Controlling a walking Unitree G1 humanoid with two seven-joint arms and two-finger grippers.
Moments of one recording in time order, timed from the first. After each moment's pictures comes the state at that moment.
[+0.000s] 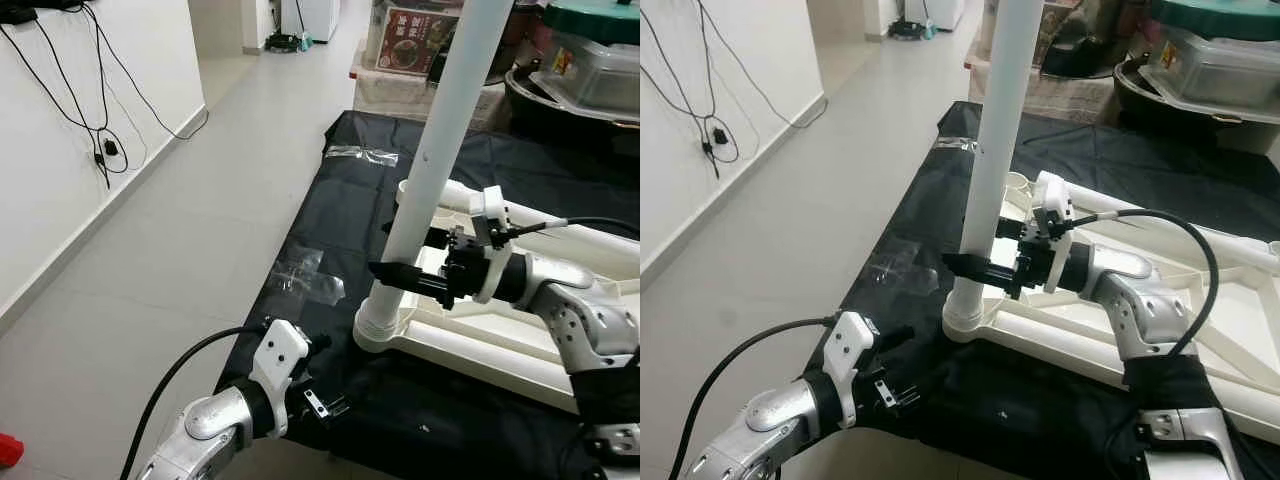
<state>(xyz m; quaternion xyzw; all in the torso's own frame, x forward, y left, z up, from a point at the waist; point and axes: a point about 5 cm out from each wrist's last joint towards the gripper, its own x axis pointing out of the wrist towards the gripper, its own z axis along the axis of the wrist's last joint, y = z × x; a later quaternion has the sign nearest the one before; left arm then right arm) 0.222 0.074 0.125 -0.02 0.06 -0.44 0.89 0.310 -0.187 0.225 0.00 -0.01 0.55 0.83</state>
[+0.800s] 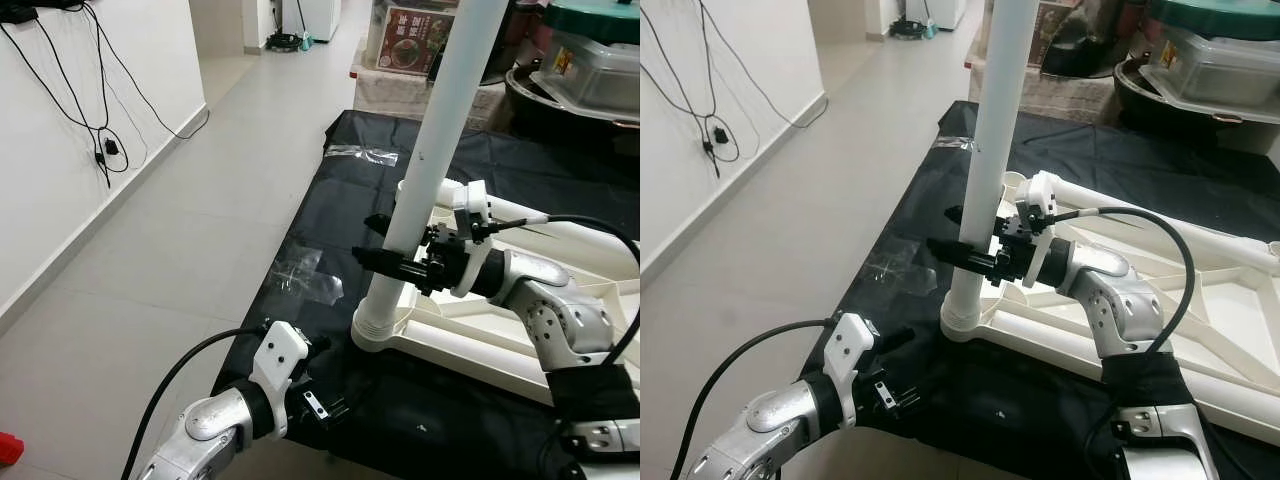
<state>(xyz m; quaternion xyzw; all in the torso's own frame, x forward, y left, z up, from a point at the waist) 0.222 0.073 0.123 -0.02 0.06 -0.45 0.89 0.313 -0.167 0.229 0.02 -0.04 0.55 0.83</state>
